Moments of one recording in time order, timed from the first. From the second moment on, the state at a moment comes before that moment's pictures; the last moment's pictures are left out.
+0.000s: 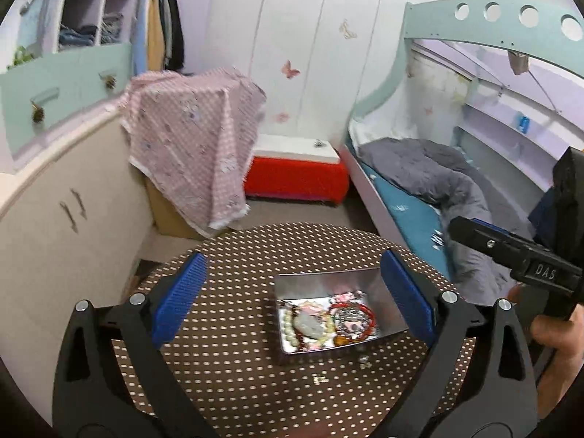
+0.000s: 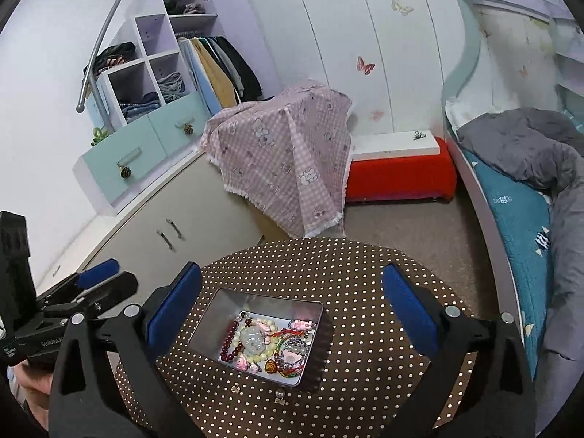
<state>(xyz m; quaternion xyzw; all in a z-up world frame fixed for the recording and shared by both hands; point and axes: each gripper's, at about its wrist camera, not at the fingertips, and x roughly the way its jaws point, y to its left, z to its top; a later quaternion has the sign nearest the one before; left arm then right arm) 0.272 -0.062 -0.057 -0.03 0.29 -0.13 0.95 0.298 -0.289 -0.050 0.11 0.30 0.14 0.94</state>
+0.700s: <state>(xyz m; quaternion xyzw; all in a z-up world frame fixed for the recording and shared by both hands) 0.196 -0.041 -0.041 0.00 0.23 -0.07 0.97 0.215 -0.273 -0.036 0.06 0.27 0.09 0.96</state>
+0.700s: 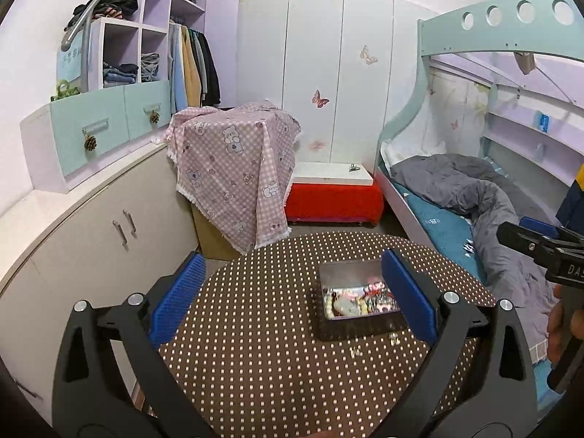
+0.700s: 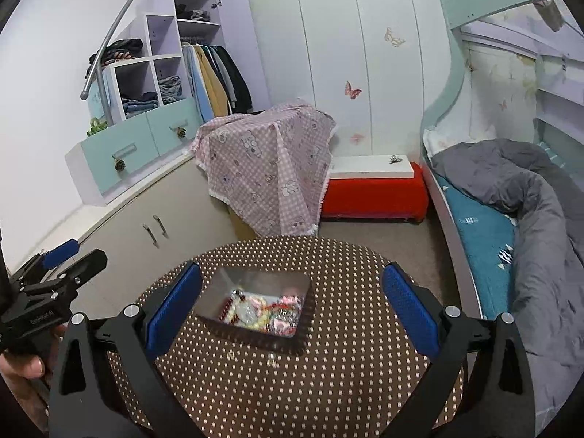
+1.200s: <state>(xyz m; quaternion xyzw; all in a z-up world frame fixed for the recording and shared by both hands) 0.178 -0.045 -0.083 0.02 0.26 -0.07 0.96 0.189 -0.266 -0.073 0.04 0.31 0.07 0.95</state>
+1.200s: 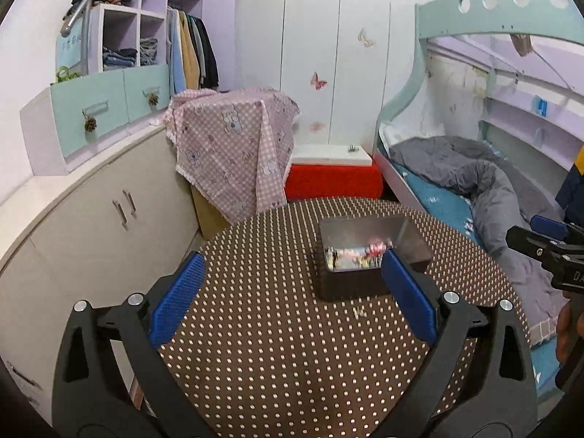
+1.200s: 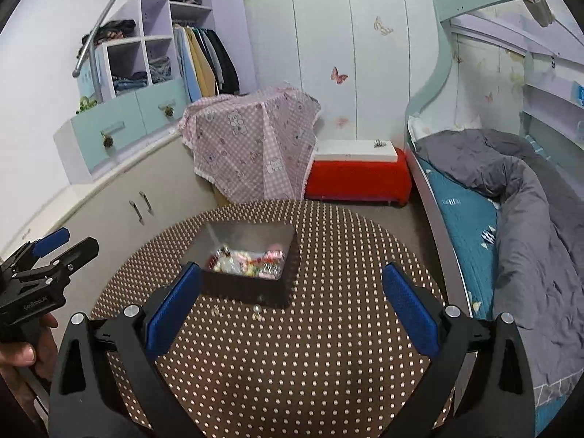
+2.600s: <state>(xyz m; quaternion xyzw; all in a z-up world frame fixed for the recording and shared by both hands) 0.242 -0.067 -0.201 0.00 0.42 -0.15 0.89 0.258 -0.222 -0.190 0.05 0.44 0.12 0.89</state>
